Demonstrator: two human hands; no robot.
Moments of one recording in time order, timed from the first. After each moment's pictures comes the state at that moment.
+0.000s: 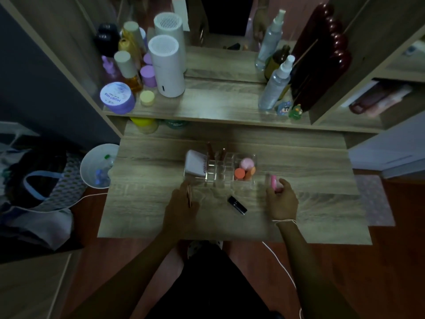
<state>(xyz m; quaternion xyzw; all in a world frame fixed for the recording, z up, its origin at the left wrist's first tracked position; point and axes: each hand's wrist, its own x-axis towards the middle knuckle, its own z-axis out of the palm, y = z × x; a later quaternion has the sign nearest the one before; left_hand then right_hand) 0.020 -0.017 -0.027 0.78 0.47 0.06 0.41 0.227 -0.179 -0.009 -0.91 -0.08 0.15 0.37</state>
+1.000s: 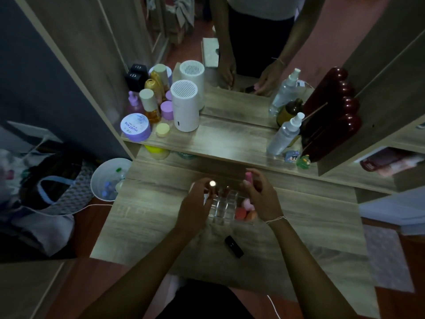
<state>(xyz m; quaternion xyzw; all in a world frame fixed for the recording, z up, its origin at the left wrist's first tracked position) 0.100 0.018 0.016 0.77 0.41 0.23 0.43 0.276 -0.074 0.046 -0.79 -0.34 0.28 0.43</state>
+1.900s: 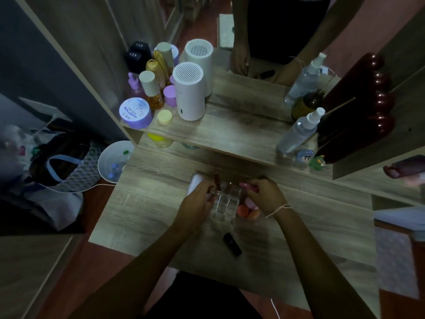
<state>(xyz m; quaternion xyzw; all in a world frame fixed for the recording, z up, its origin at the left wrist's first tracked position) 0.104 0.013 0.001 0.81 0.38 0.19 0.39 0.311 -0.057 0.021 -0.81 -0.47 0.32 0.15</state>
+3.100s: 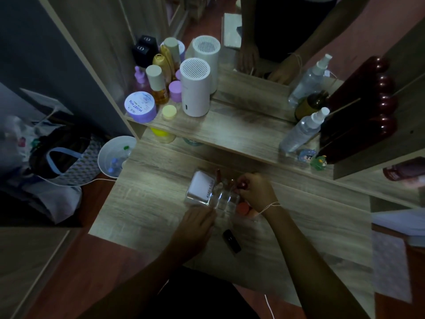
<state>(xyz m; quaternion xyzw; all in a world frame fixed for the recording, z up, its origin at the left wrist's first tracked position) 0.053 -0.032 -0.061 0.94 0.23 0.15 0.19 0.282 -0.042 0.031 -0.82 -0.47 0.28 0.15</state>
